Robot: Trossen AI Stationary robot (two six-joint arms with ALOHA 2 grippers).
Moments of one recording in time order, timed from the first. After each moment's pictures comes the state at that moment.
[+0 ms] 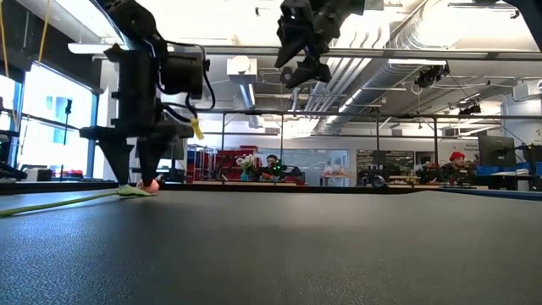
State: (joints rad) left arm 0.29 1.55 0.83 -0.81 -0.06 -1.01; right arm -0.39 1.84 1.83 -0.99 -0.35 0.21
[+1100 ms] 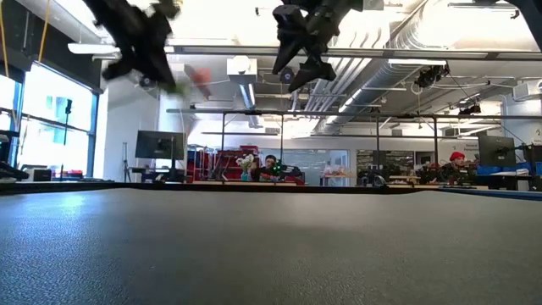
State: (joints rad) left arm 0.21 0.98 0.89 -0.72 -0.19 -0.75; right arm -0.35 1.84 1.83 -0.96 -0.19 0.39
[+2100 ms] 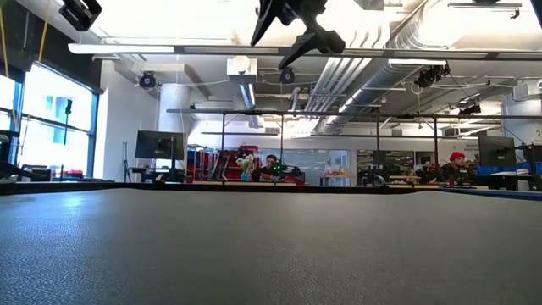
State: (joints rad) left arm -0.32 0.26 0.48 -0.20 0.00 -0.42; right arm -0.04 1.84 1.83 -0.94 0.05 0.94
